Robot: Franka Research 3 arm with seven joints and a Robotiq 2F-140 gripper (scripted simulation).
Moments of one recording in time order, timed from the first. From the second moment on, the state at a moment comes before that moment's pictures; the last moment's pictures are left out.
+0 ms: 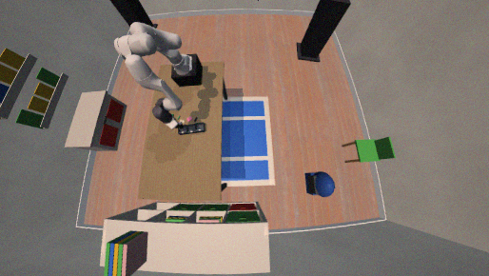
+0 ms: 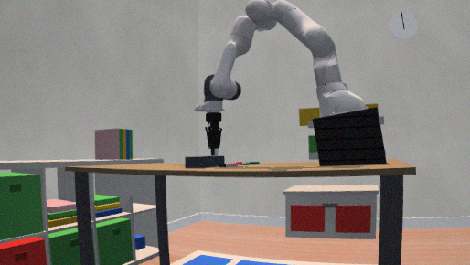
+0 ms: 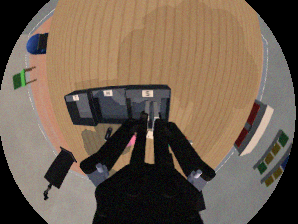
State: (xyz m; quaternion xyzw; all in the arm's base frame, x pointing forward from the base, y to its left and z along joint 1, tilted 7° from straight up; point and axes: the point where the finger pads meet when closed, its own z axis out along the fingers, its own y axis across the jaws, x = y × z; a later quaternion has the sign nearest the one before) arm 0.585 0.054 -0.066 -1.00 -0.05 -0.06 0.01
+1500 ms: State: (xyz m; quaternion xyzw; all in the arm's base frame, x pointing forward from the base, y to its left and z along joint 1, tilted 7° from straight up) arm 0.584 0.052 -0.010 -1.00 -0.05 -0.07 0.01
